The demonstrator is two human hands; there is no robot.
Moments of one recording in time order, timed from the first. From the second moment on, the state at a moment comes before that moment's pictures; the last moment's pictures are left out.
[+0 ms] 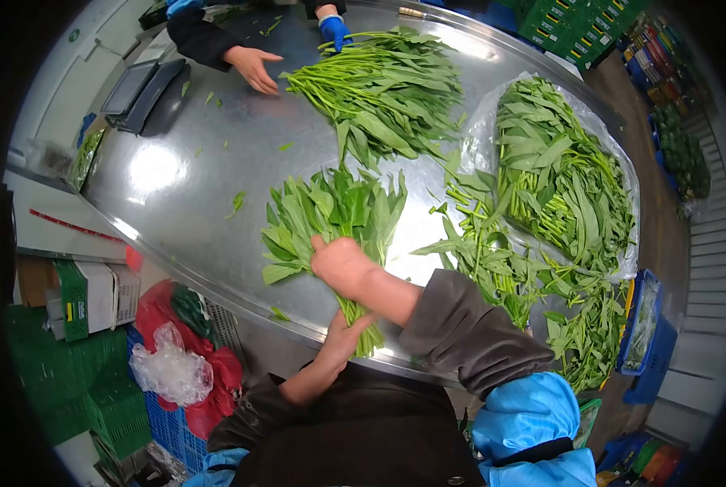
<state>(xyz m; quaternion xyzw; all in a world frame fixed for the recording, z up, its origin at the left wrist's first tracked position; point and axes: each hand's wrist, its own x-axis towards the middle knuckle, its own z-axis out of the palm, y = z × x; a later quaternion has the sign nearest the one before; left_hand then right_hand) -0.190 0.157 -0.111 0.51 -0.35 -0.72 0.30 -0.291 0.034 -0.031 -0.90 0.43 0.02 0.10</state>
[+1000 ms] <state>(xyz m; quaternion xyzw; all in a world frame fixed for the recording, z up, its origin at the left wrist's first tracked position) -0.177 0.140 -0.077 0.37 -0.18 -0.88 0.24 -0.374 0.126 -0.009 -0.59 0.73 -0.21 0.27</state>
